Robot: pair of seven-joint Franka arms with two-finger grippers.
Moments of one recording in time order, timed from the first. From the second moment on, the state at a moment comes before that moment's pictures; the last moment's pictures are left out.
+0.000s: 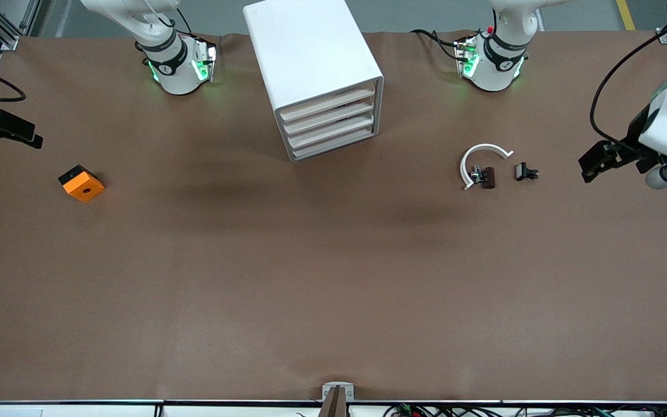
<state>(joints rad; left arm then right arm) 0.14 -0.01 -0.26 -1.60 0.11 1.66 -0.24 0.03 0.06 -0.09 -1.40 0.02 1.34 0.02</state>
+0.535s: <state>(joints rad) 0.02 -0.13 -0.14 -1.68 0.06 1.57 -0.21 0.03 -0.06 -0.08 -1.55 0.02 1.50 0.02</state>
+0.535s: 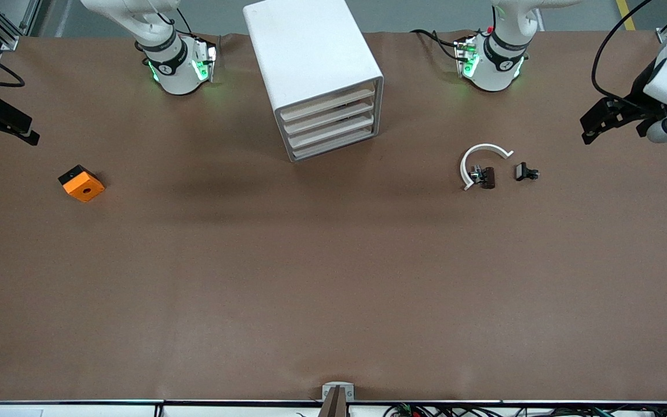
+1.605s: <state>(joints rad) 0.03 -0.14 -0.12 -1.68 0.01 1.55 -0.18 0.03 -0.16 -0.08 -1.66 0.02 1.51 0.02</state>
